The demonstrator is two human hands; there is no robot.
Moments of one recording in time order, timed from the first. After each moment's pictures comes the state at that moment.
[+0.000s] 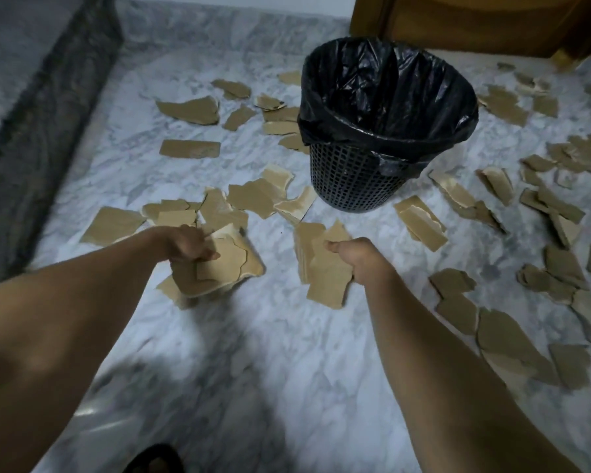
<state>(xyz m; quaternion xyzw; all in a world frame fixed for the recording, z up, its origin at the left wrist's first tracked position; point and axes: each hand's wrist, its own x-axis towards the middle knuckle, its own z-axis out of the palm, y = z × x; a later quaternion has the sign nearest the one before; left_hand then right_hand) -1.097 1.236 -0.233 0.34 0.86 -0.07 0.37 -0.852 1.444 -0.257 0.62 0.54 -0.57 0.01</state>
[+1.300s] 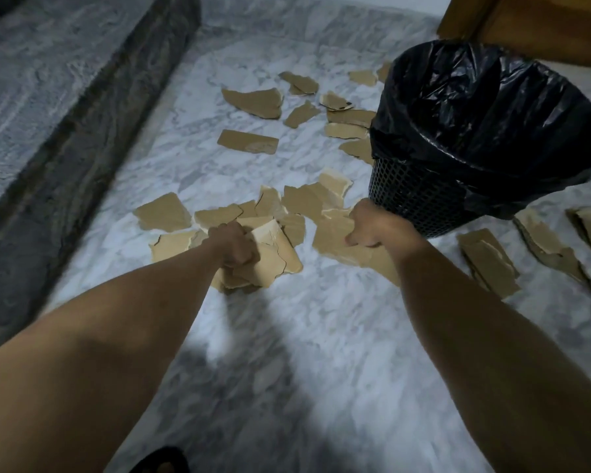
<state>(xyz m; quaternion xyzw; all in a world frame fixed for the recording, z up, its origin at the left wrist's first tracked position) -1.104 1.242 -0.273 0.24 0.92 0.04 0.29 -0.972 1.484 -0.238 0.30 0.92 -0.13 0.23</state>
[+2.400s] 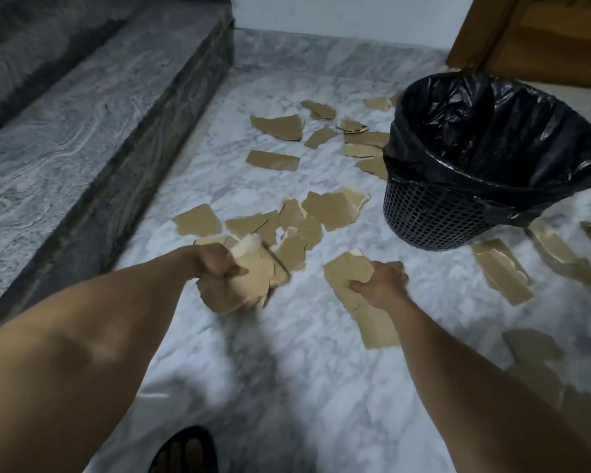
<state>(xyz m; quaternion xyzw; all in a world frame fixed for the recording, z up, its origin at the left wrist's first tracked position) -1.100 1.153 -0.220 0.21 0.87 0.11 0.43 -0.888 1.410 -0.283 0.46 0.83 -0.30 0.13</state>
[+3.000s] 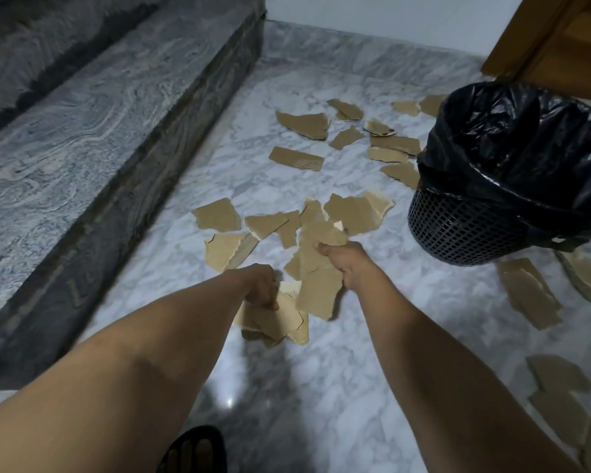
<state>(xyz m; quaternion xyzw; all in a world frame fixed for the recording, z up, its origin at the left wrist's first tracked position) -1.064 1.175 -0.263 0.22 0.88 0.09 0.42 -0.999 1.358 -0.271 0.48 0.61 -0.63 0.07</state>
